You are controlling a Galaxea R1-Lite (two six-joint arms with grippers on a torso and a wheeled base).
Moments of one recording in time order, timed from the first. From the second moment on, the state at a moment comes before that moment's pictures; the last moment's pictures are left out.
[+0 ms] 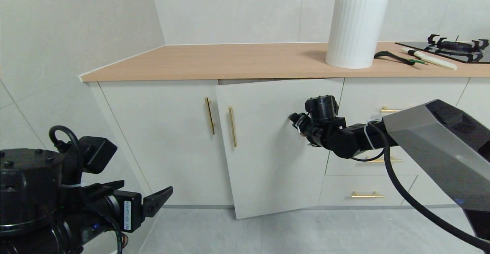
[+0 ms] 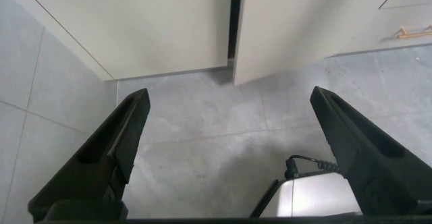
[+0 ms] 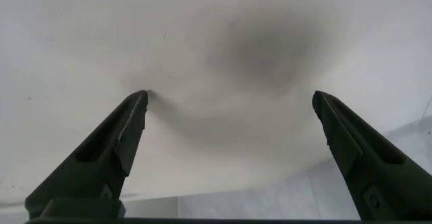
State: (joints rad) left arm -0.46 1.26 -0.48 -0.26 0.29 -0.18; right arm 0.46 2.38 -1.66 -0.35 -0.31 0.86
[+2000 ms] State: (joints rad) left arm -0.46 1.22 -0.48 -0.26 0.29 -0.17; right arm 0.46 2.16 -1.19 -0.49 0.02 0.64
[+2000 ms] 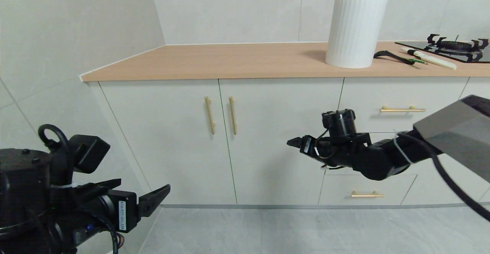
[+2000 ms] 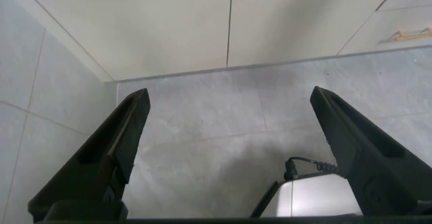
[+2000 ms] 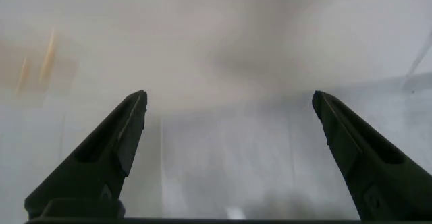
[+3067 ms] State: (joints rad) left arm -0.27 0.42 -0.48 0.06 0.29 -0.06; right arm 0.24 0.66 -0.41 -0.32 -0.14 0.10
